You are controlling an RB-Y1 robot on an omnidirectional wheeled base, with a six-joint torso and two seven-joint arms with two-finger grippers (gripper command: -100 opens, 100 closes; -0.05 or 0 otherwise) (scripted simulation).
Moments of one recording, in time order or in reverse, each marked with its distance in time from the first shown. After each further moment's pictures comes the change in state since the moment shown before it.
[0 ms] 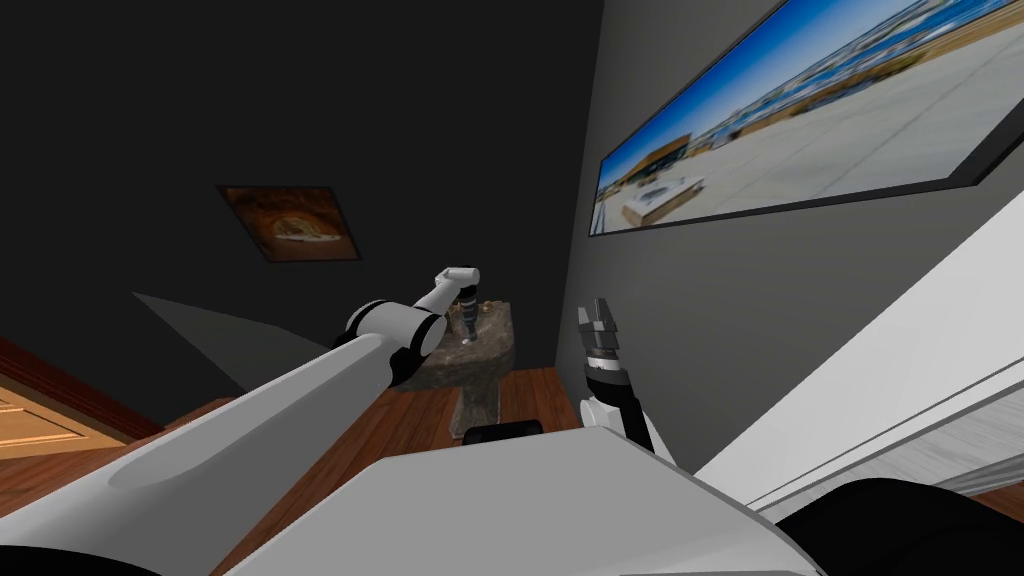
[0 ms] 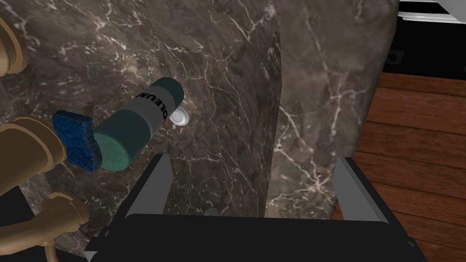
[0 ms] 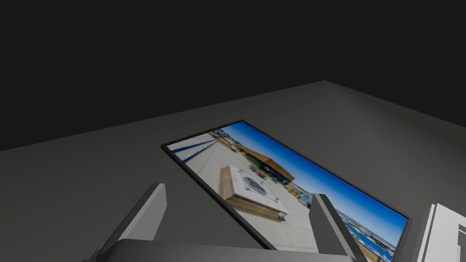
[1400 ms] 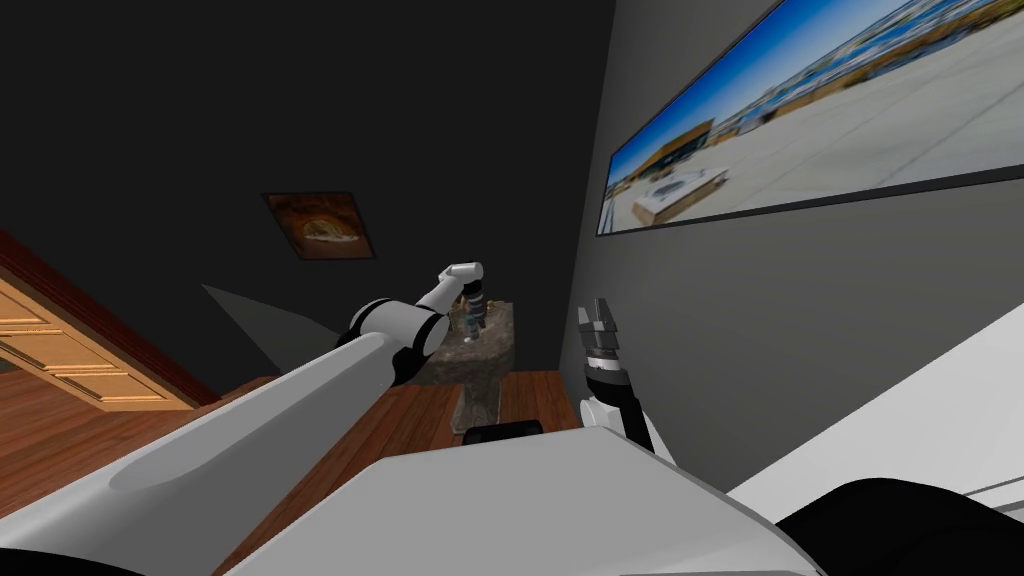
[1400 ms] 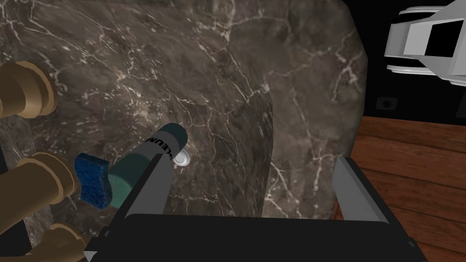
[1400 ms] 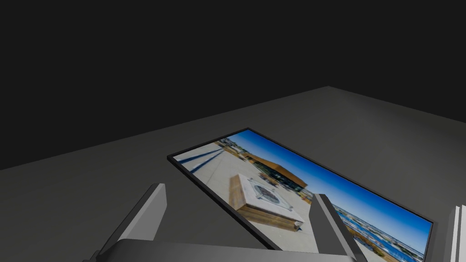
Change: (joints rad) left arm -0.016 -0.019 -0.008 -0.052 0.148 0.004 0.040; right arm 0.000 0.000 0.000 0.000 0.000 0.000 0.000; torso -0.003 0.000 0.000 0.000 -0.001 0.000
